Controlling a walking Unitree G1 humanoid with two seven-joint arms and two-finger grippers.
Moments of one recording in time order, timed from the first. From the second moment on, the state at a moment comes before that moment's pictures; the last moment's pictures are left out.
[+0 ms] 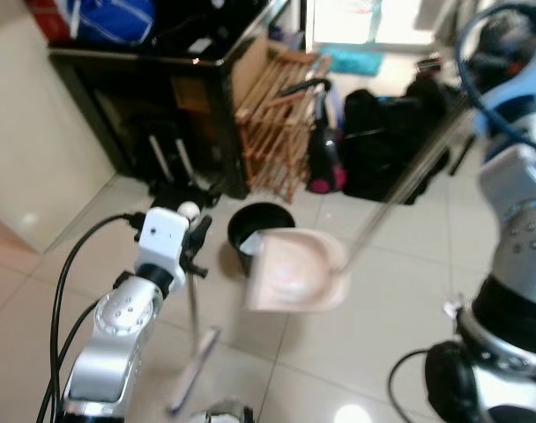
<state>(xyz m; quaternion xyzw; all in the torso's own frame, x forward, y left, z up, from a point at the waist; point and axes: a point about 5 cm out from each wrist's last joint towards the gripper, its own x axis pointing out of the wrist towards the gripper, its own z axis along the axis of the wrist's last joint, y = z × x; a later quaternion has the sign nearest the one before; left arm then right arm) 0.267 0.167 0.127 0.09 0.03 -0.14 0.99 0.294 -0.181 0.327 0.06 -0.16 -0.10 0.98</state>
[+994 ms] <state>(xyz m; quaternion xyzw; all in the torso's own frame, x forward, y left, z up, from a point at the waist) 0.271 0.174 0.121 0.09 0.03 -0.12 0.99 0.313 -0.173 0.334 0.07 -0.19 -0.08 0.98</state>
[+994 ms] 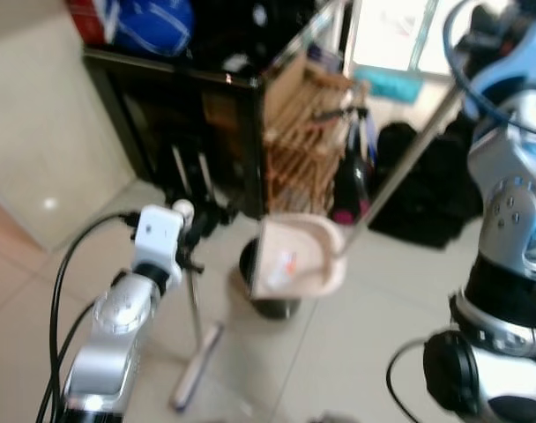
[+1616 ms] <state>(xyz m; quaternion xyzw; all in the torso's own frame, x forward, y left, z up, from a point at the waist) 0.267 0.180 0.116 0.09 0.04 -0.12 0.99 0.324 -0.173 0.332 0.10 -0.19 -0.09 0.97</state>
